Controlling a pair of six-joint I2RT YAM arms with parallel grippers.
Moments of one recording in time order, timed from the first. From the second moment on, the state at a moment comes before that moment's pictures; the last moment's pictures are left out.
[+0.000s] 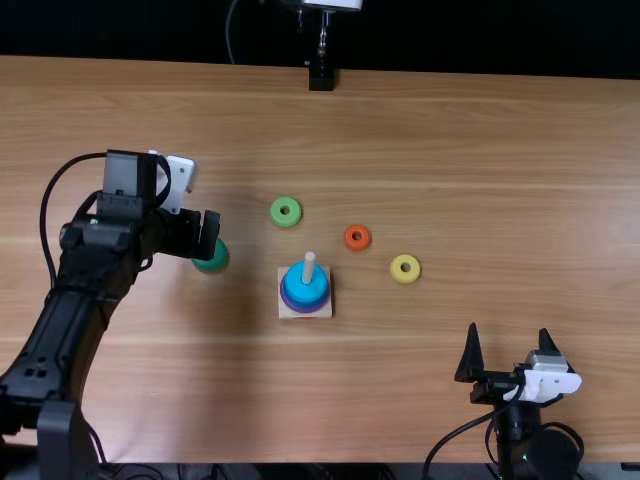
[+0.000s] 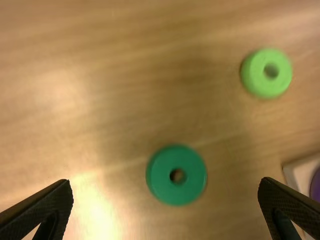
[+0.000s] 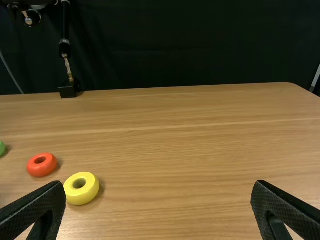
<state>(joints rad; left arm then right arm) -0.09 1.70 1.26 -0.60 0.17 0.06 0.00 0.01 0.03 -0.09 0.05 0.00</state>
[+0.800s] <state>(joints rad) -0.20 1.93 1.37 -0.71 0.02 0.22 0.00 0.01 0.03 -0.09 0.05 0.00</state>
